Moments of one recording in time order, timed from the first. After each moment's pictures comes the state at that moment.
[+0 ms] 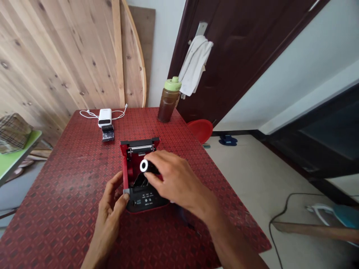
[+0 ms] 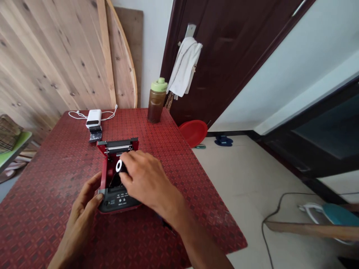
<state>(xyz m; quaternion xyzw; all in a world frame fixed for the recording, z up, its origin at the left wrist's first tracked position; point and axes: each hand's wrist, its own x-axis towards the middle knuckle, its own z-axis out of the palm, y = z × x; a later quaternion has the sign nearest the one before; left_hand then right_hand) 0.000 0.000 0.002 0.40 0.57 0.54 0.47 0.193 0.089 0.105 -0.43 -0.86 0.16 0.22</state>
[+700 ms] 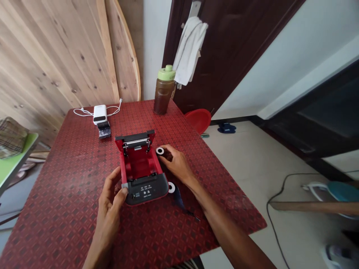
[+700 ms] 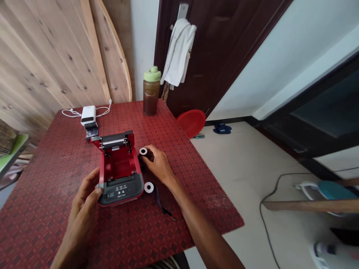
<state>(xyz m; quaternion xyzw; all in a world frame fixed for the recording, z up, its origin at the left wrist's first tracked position) 0.003 -0.001 0.008 0.39 0.56 0.55 0.48 0.231 0.131 -0.017 -0.52 -0.68 0.35 0.38</state>
